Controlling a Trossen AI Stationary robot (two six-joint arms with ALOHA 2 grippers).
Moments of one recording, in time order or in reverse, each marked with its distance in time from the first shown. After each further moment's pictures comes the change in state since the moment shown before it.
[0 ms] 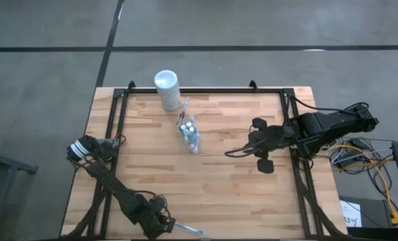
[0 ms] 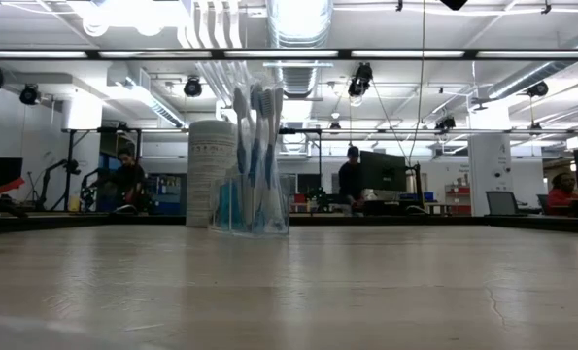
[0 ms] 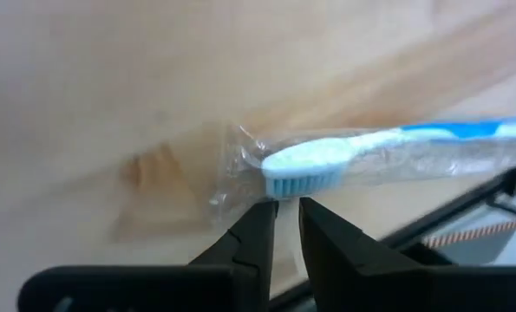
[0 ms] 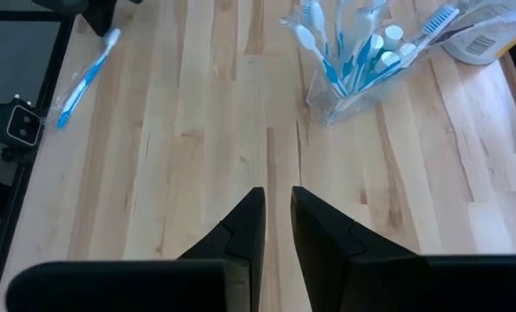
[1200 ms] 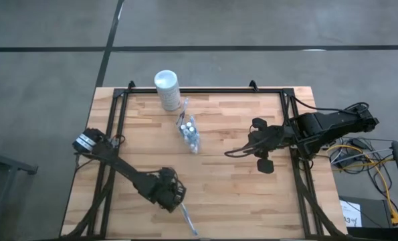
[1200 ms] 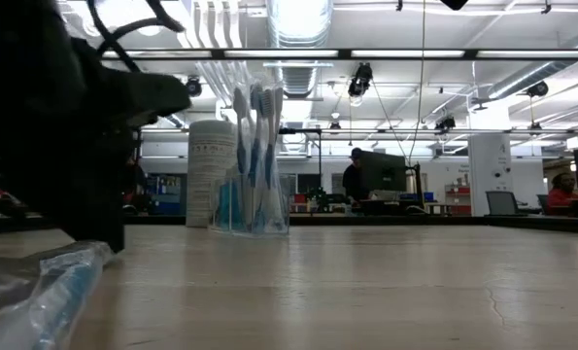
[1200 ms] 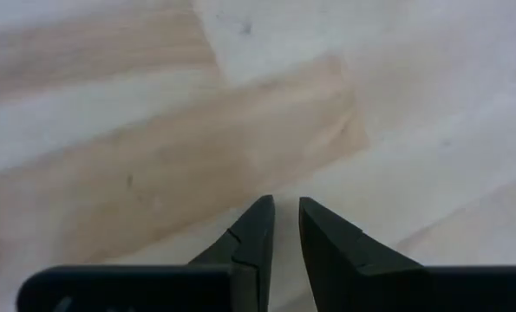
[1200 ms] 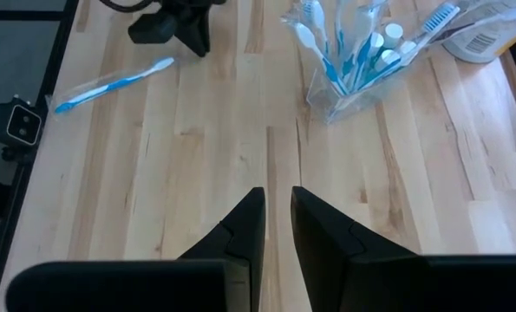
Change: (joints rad) left arm 0.239 -0.067 -0.007 -0.261 -0.339 0.313; right arm 0.000 0.000 0.000 -0.002 0.000 0.003
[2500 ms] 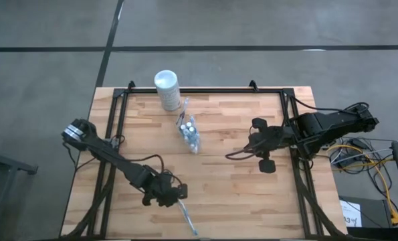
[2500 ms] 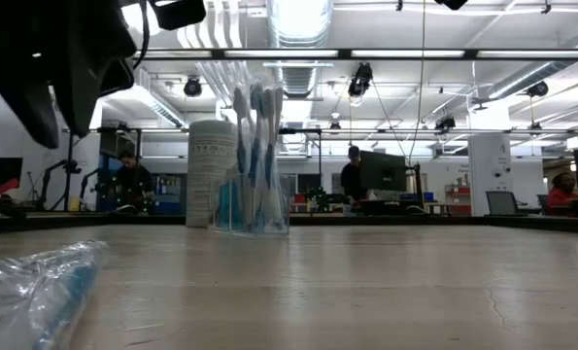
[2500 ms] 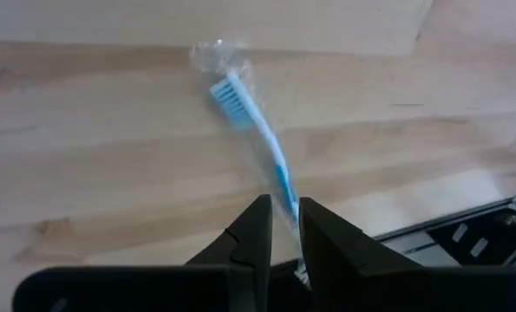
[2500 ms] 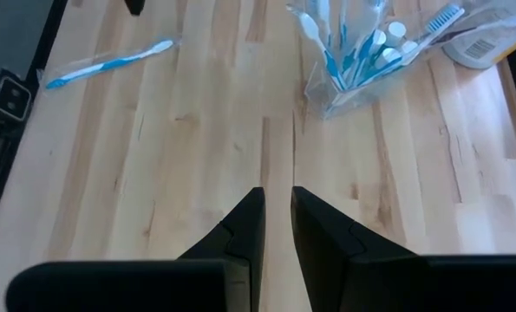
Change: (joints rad) left arm 0.030 -0.187 0.009 0.163 0.371 -0.422; right arm 0.000 0.000 0.000 -0.029 0.000 -0.071
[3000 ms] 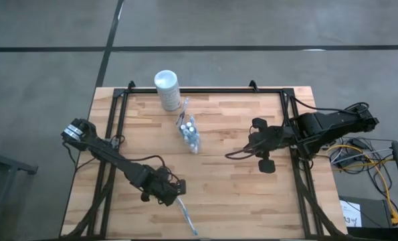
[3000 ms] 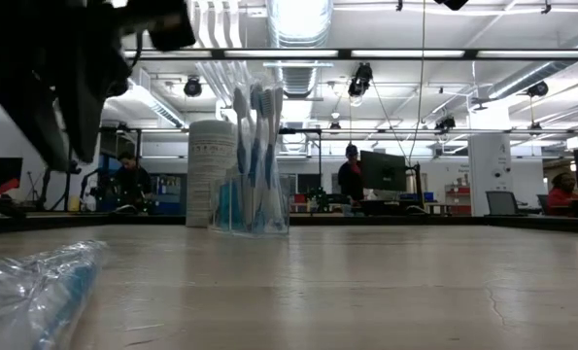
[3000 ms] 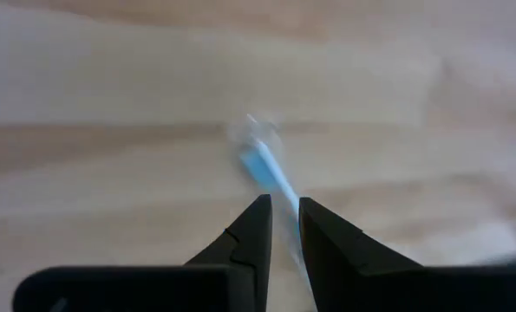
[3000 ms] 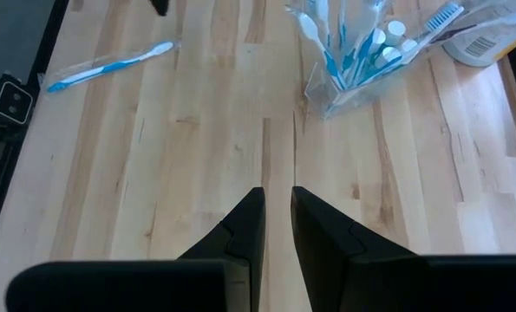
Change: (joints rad) left arm 0.003 -0.005 0.000 -0.112 -0.083 -0.005; right arm 0.000 0.000 0.000 0.005 0.000 0.018
